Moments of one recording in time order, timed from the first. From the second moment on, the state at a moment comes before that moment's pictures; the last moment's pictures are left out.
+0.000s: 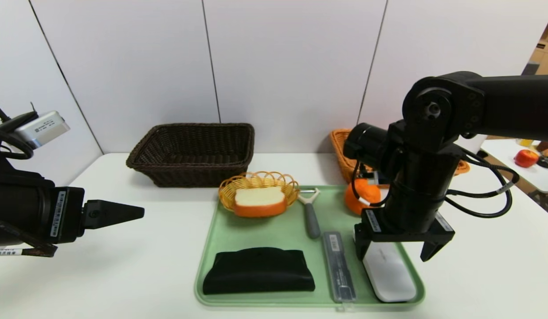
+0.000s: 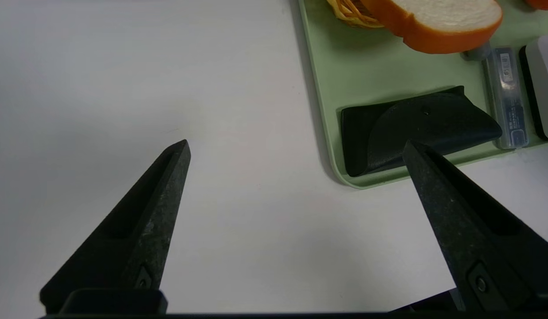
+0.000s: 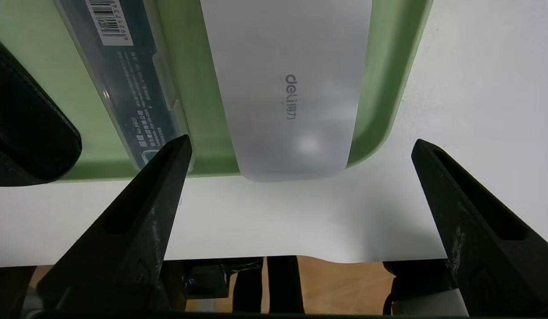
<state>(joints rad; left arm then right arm) -0.26 1.21 -1.06 0.53 -0.13 -0.21 0.57 2.02 -1.78 1.33 -0.02 0.56</state>
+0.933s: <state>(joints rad) -0.26 1.21 -1.06 0.53 -0.14 -0.21 0.54 2.01 -1.65 1.17 -0.01 0.53</state>
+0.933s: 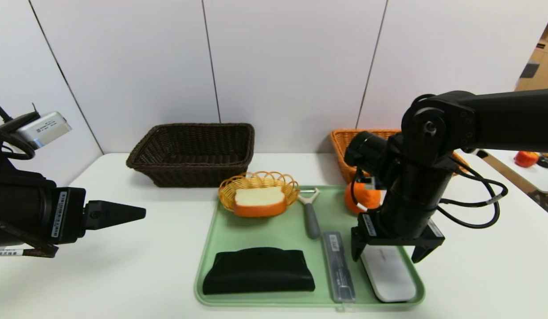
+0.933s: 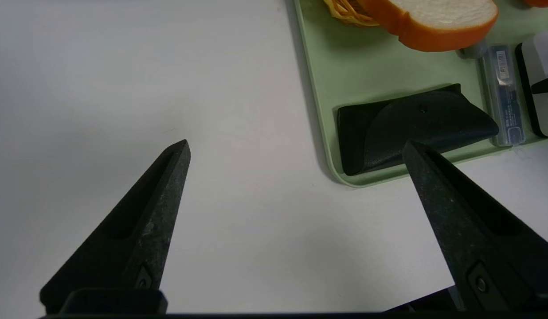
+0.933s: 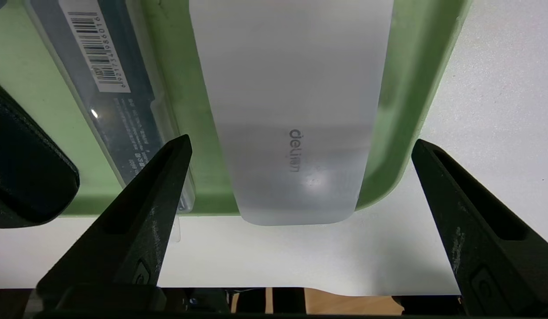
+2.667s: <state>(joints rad) -0.26 1.25 -1.06 0.52 -0.18 -0.21 0.54 2.04 -1.65 1.15 -0.01 0.54</state>
